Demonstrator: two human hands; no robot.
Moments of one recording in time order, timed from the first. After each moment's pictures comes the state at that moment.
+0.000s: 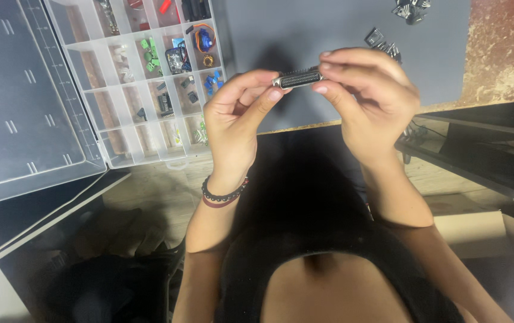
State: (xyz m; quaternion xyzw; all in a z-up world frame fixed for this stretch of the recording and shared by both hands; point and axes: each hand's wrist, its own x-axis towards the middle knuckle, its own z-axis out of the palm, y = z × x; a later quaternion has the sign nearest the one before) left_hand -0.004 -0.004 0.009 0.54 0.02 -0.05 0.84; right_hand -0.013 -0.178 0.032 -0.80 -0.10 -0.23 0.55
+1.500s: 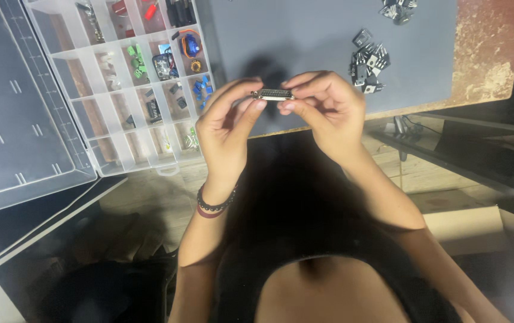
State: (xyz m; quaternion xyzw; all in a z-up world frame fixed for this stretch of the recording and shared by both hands) left_hand -0.010 -0.003 -0.011 0.67 -0.01 0.03 0.74; right_hand -0.021 -0.170 -0.026 -0.65 -0.06 -0.10 0.75
